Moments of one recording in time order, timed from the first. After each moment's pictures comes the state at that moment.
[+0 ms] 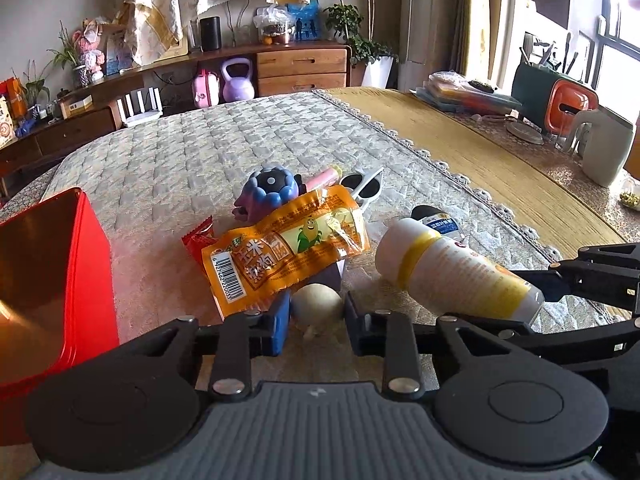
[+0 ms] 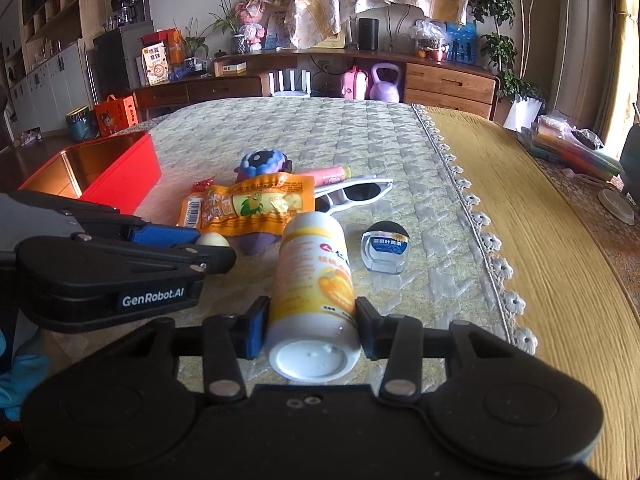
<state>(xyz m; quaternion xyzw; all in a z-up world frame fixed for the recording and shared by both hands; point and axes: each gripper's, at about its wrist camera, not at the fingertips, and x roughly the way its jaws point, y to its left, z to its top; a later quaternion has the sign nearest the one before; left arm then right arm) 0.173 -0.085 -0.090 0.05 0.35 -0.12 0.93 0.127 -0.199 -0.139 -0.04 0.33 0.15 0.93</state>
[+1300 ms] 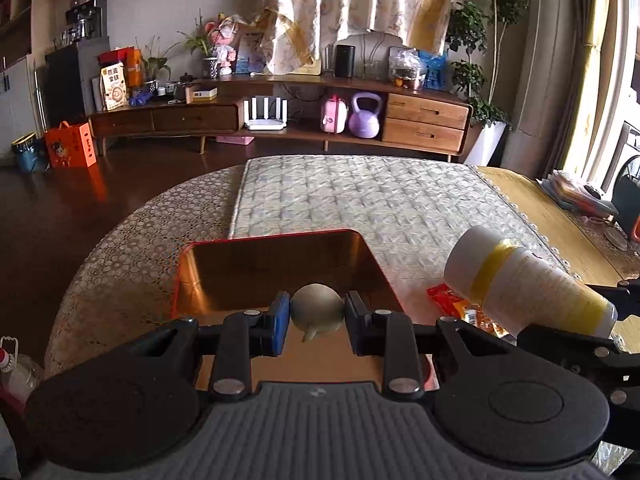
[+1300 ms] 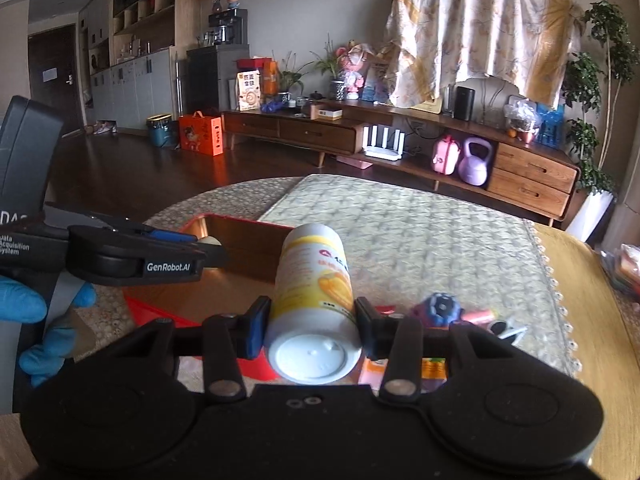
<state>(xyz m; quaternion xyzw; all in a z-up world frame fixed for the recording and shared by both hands) 0.145 0.106 -0.008 -0.04 0.32 0.03 0.95 0.113 -0.053 -0.049 -0.09 0.26 0.26 0.92</state>
